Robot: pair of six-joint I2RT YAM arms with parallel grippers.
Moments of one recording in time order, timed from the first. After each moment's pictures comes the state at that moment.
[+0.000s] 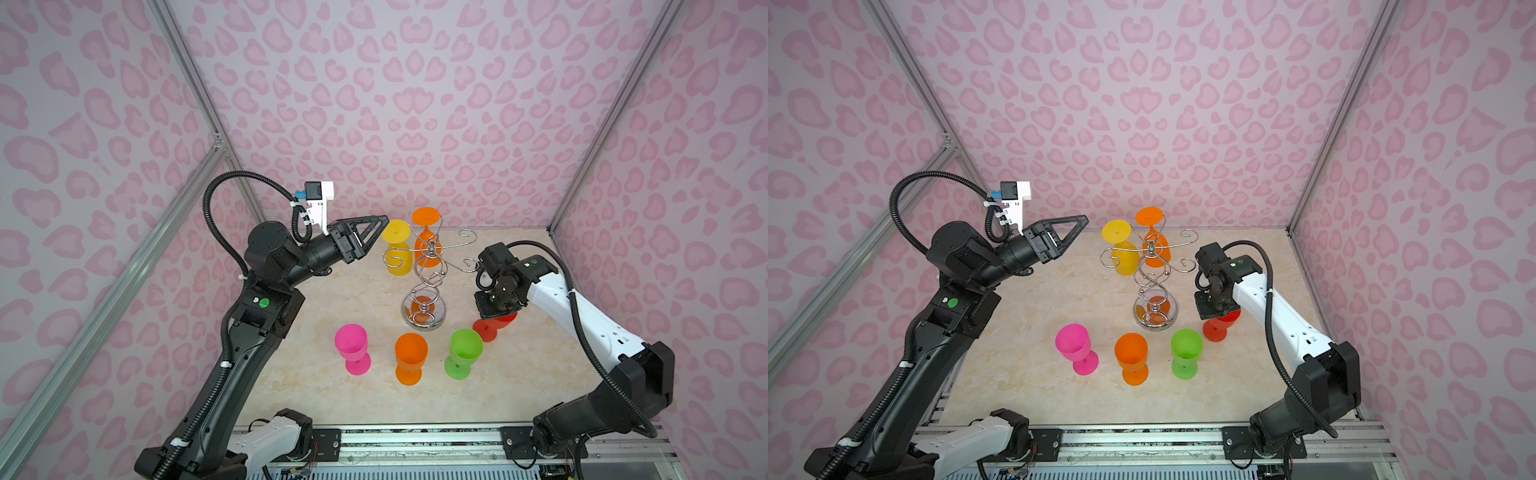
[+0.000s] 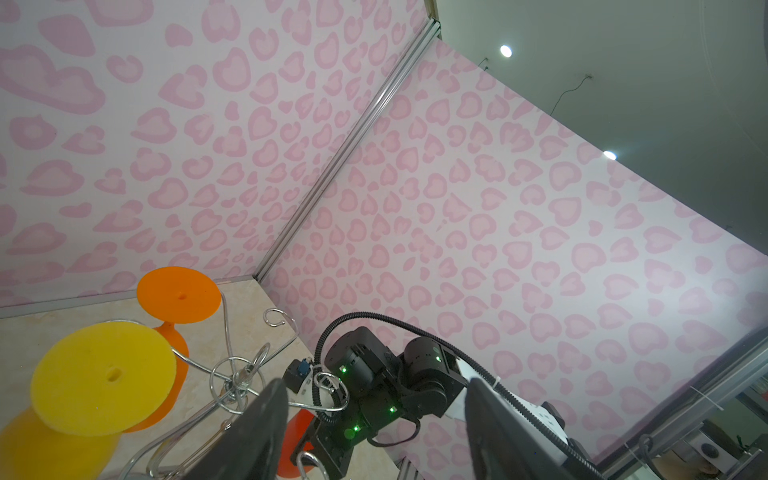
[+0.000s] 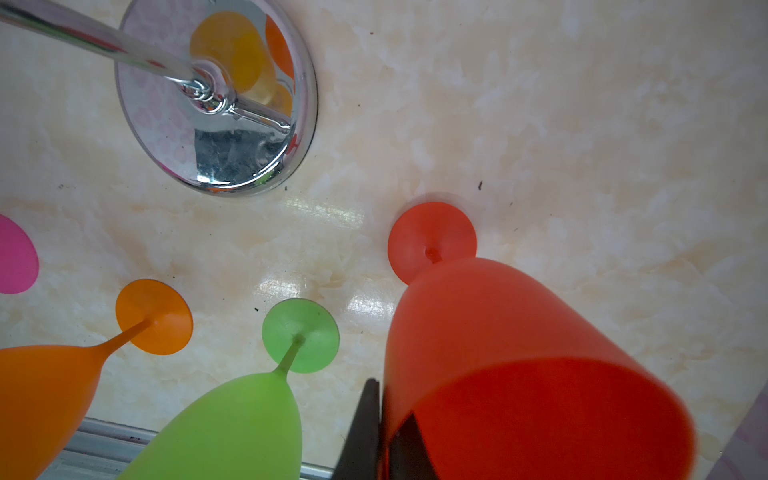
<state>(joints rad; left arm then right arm) -0.36 1.12 1.36 -0.04 0.65 -0.81 0.41 1.50 1.36 -1.21 0.02 0.22</state>
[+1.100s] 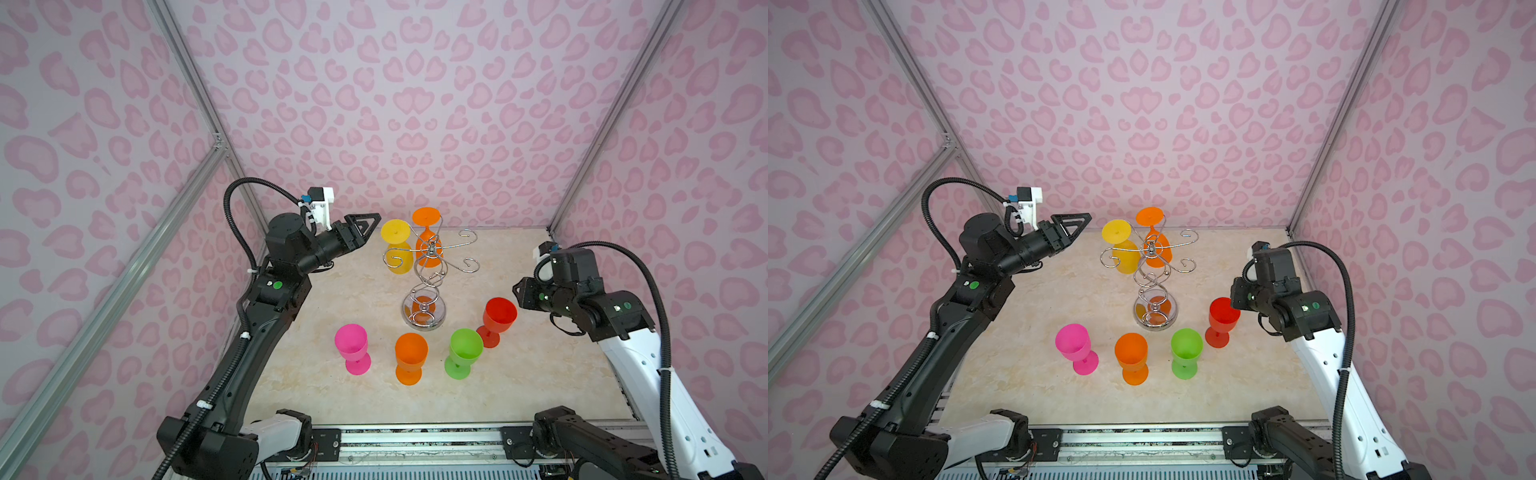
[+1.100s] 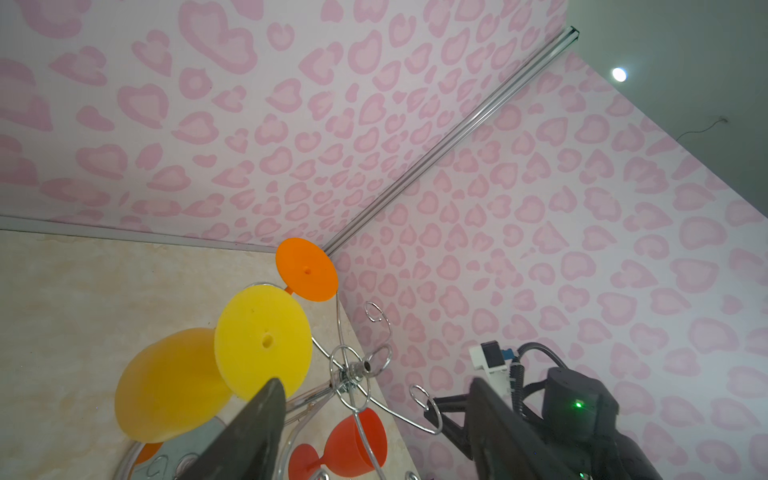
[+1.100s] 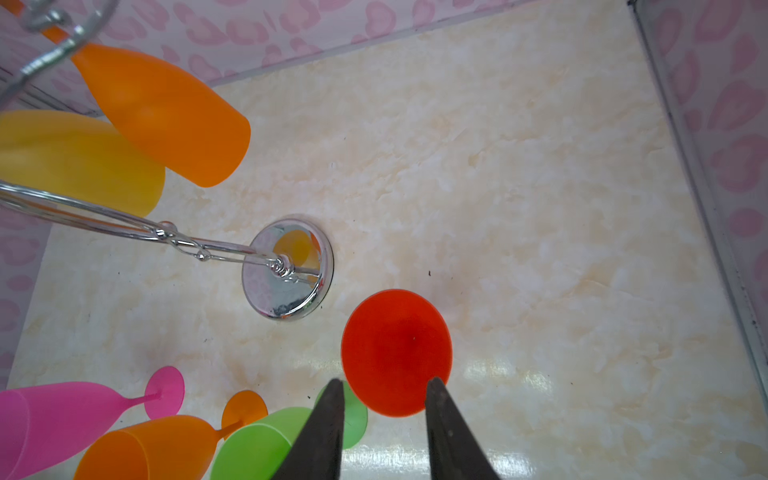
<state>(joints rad) -0.27 1.26 1.32 -0.10 0.59 -0.83 0.23 1.02 1.30 -1.03 0.02 0.38</state>
